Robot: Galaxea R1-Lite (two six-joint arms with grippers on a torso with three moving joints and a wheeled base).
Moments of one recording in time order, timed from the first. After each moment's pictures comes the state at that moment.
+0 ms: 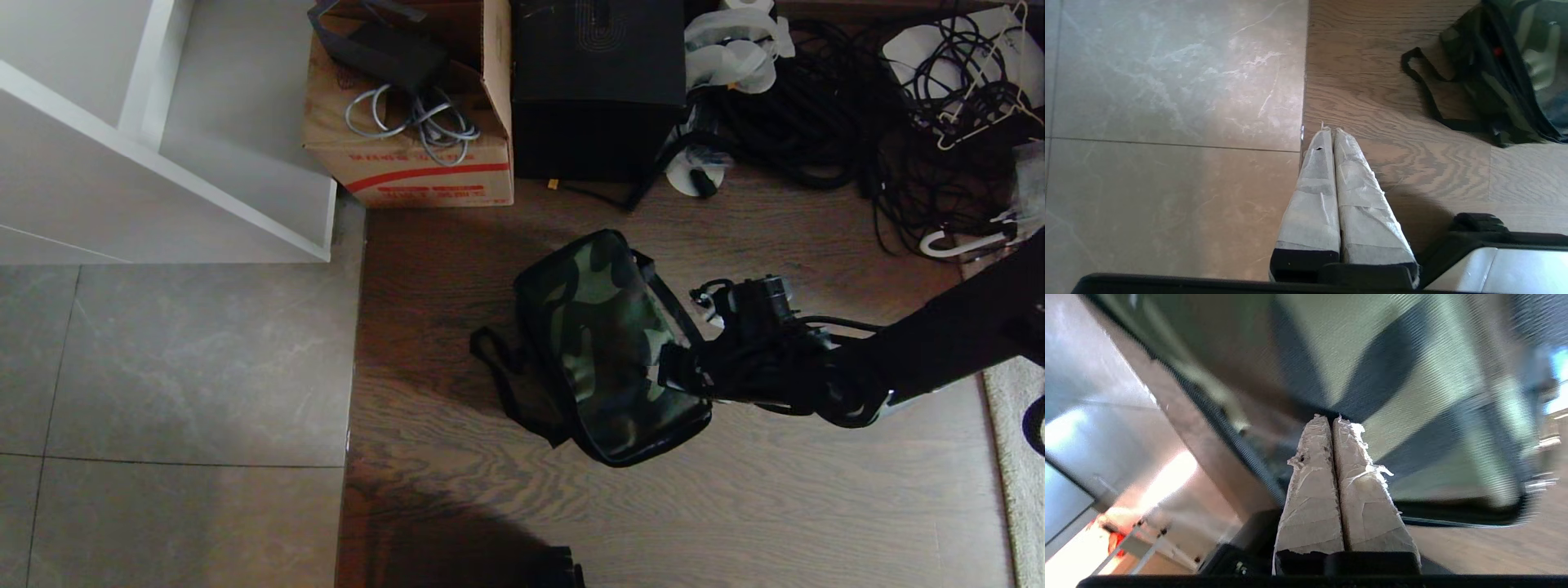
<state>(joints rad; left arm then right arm) 0.00 0.00 0.00 0.00 0.00 0.00 0.36 2.07 -1.01 -0.45 0.16 0.45</state>
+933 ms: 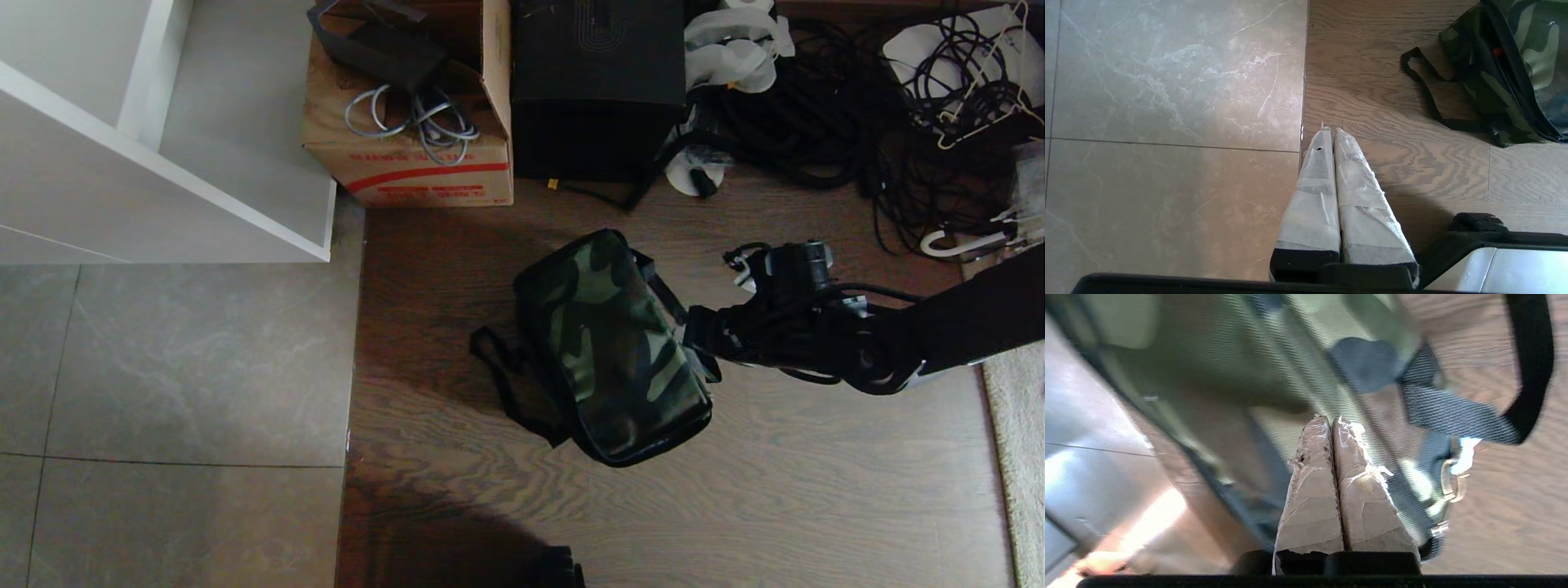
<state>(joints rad) 0.00 0.00 0.00 0.00 0.00 0.00 0.26 2.02 -1.07 -0.44 0.15 0.41</state>
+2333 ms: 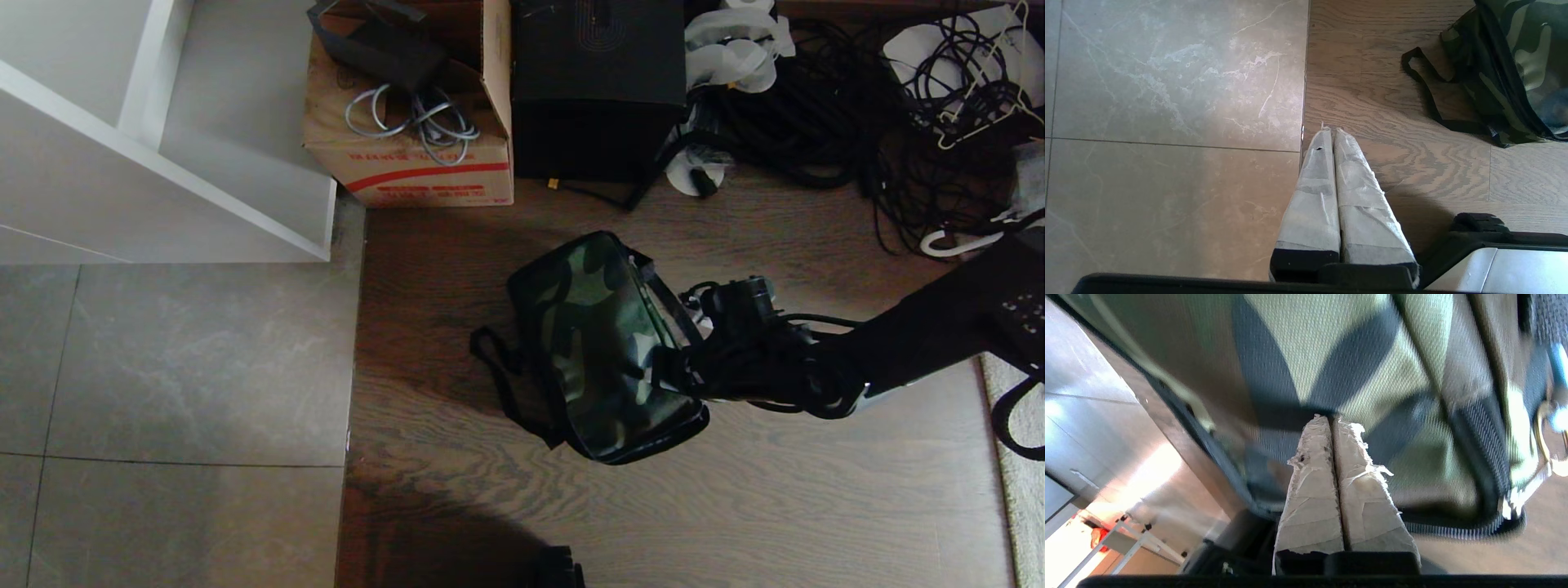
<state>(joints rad) 0.00 0.00 0.00 0.00 0.00 0.00 0.36 2.11 -1.06 -0.39 0.14 0.42</state>
